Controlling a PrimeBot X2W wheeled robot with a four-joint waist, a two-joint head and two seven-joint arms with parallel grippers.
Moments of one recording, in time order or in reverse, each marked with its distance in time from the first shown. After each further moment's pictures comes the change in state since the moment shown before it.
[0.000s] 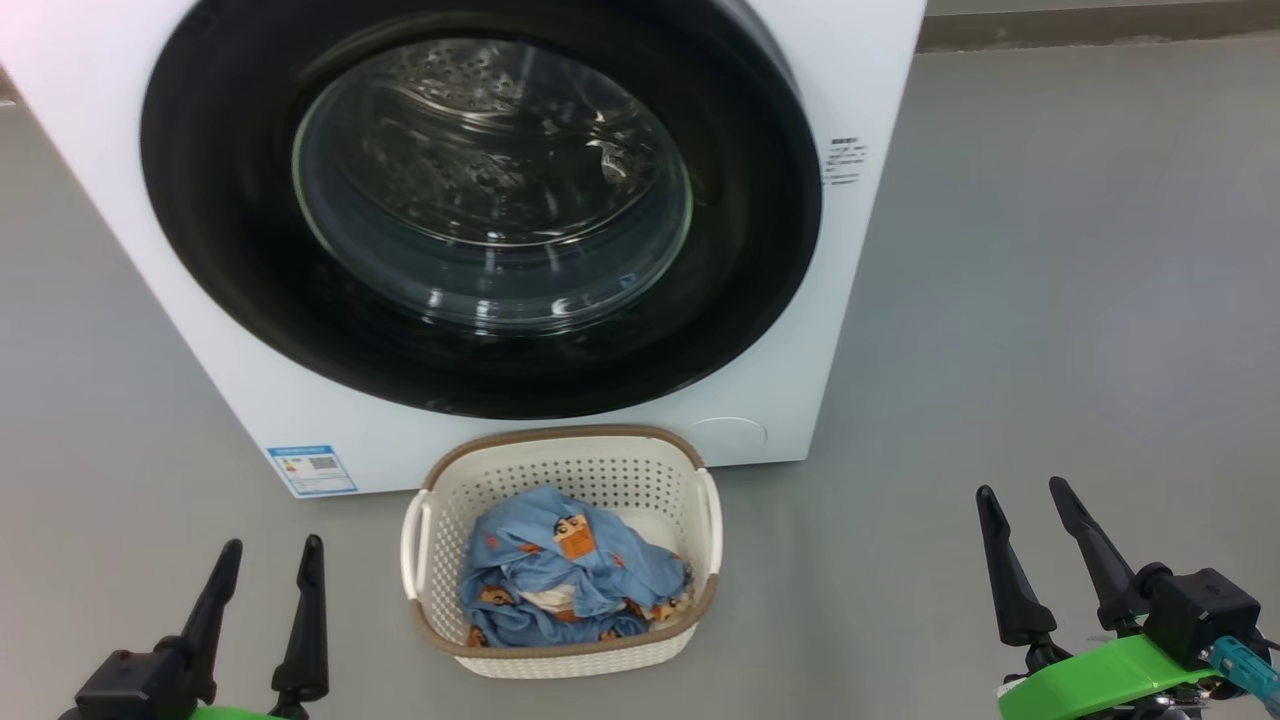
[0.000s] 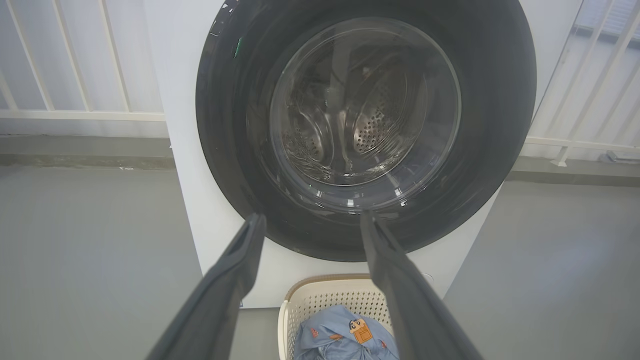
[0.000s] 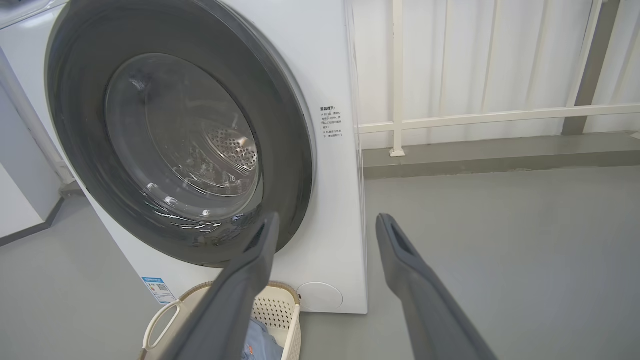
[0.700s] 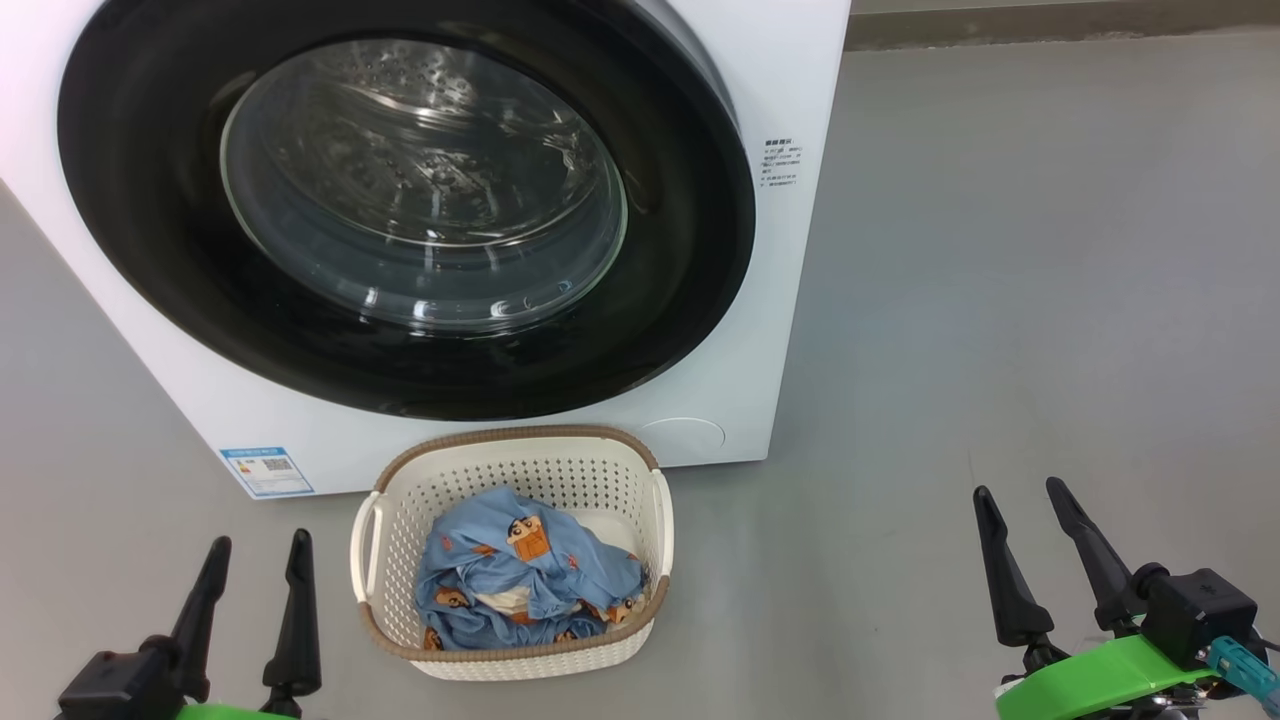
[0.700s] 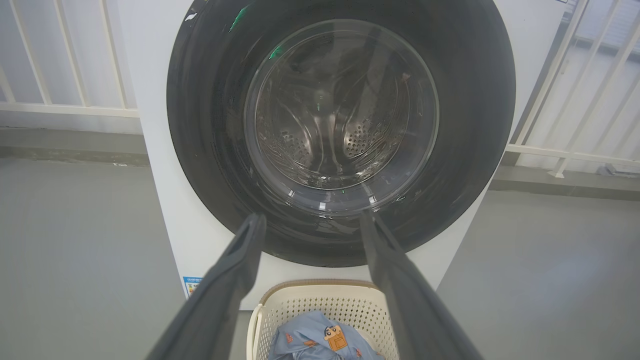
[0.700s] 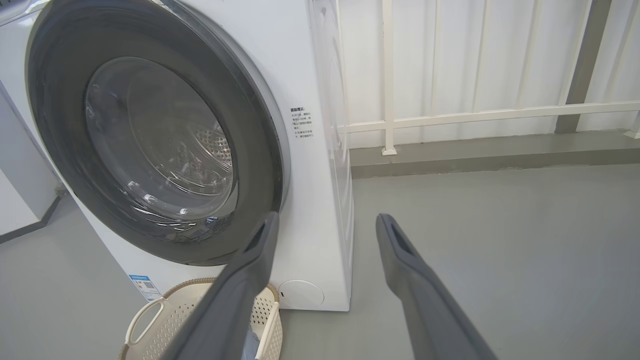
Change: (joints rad) left arm 0.000 -0.015 0.024 -0.008 -0.016 0.000 0.000; right arm 0.000 0.001 0.004 0.000 0.000 0.000 0.000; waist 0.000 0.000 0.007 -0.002
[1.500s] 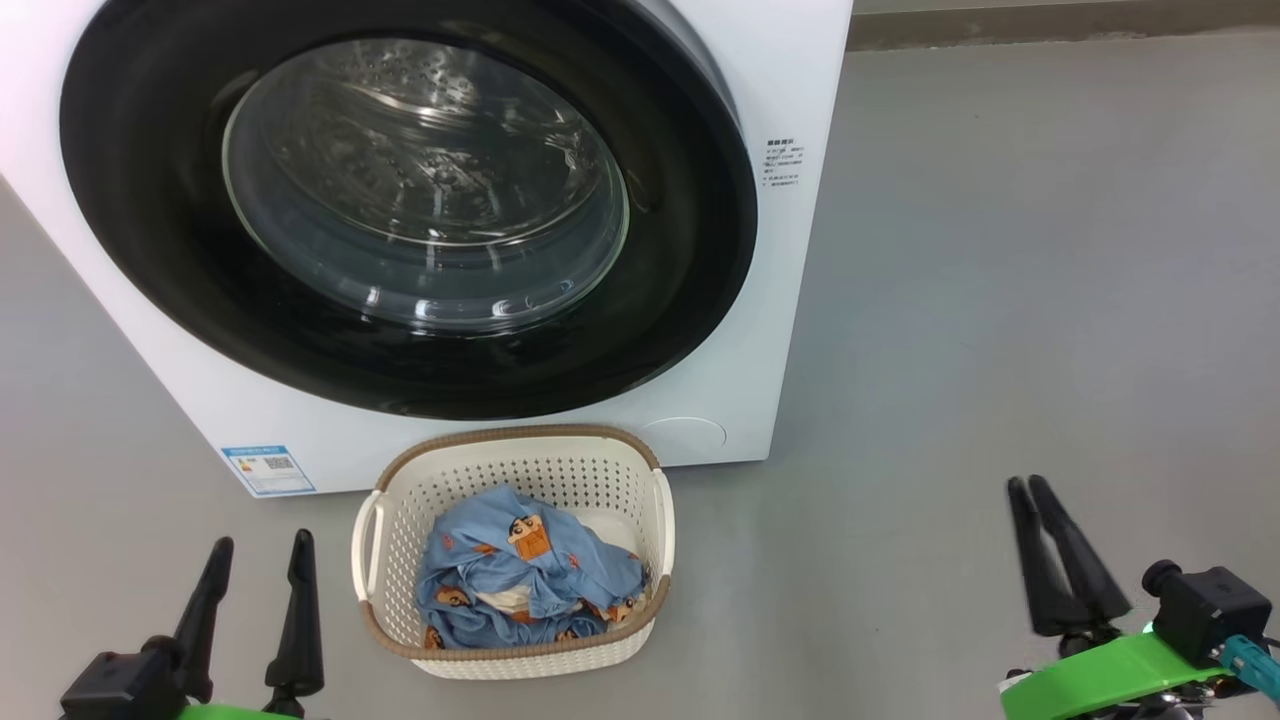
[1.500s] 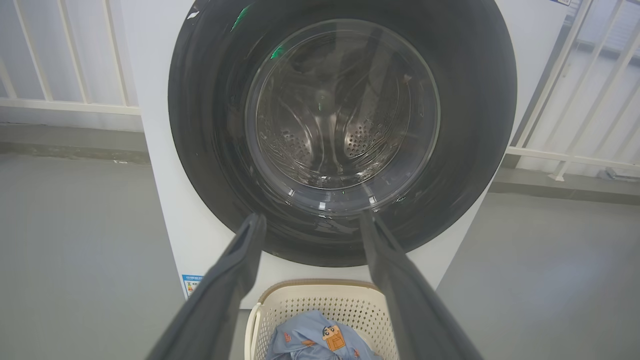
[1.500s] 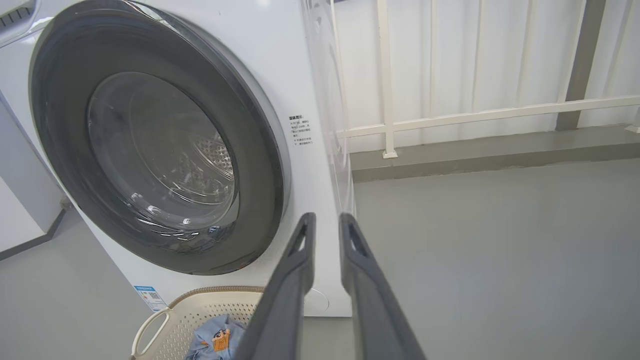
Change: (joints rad) left arm 0.000 -0.009 0.003 0.001 -0.001 0.000 0.000; right arm 0.000 0.001 -0.004 -0.010 0.035 0.000 0.000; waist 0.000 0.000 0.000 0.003
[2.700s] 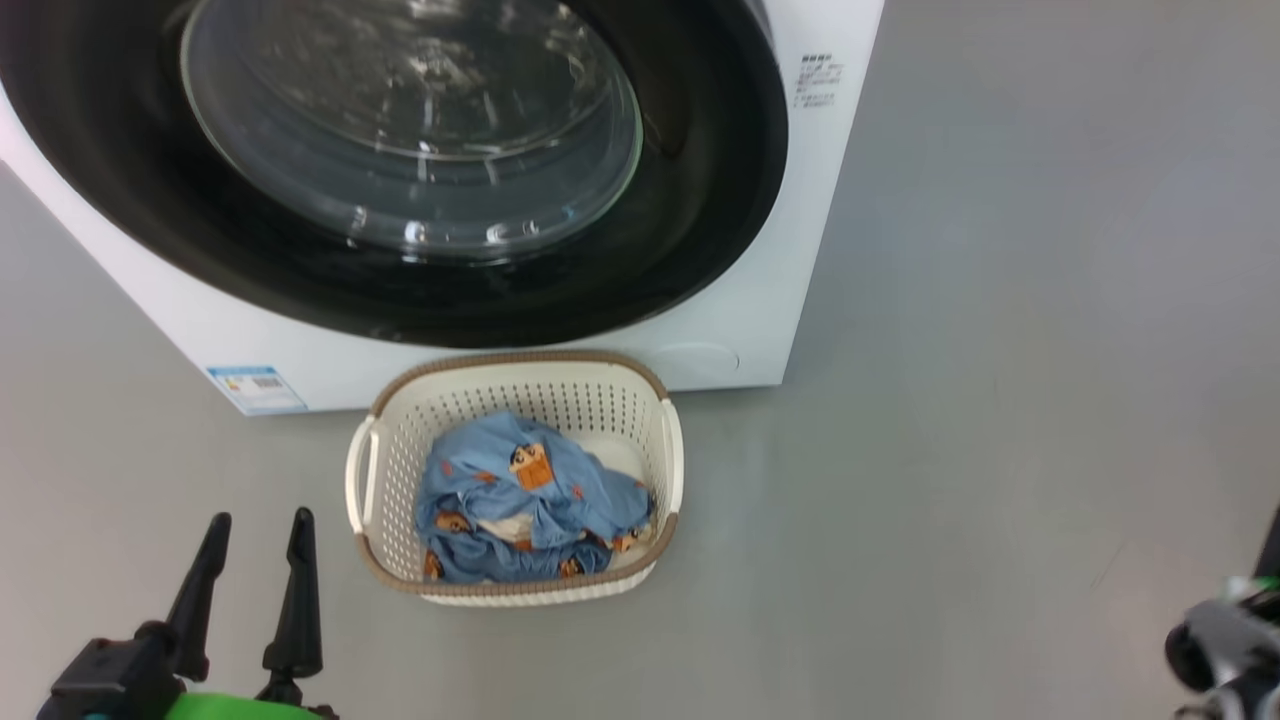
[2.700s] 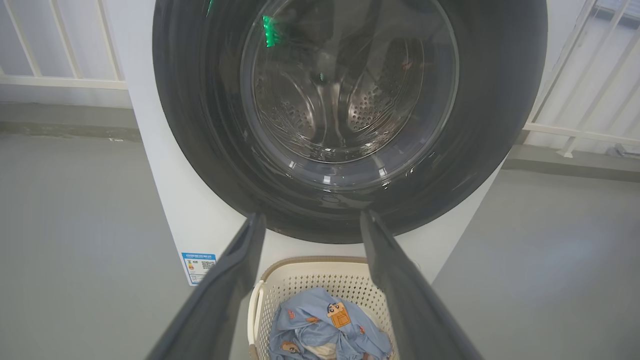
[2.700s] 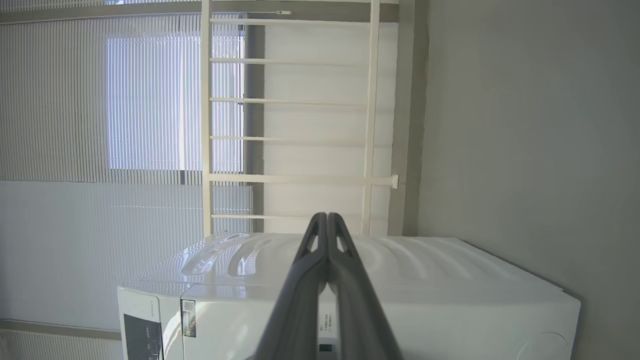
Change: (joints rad) left arm -0.008 0.015 -0.012 -0.045 0.000 0.000 -0.003; right arm -0.102 0.043 -0.301 0.011 1.357 0.000 0.064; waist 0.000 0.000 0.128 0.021
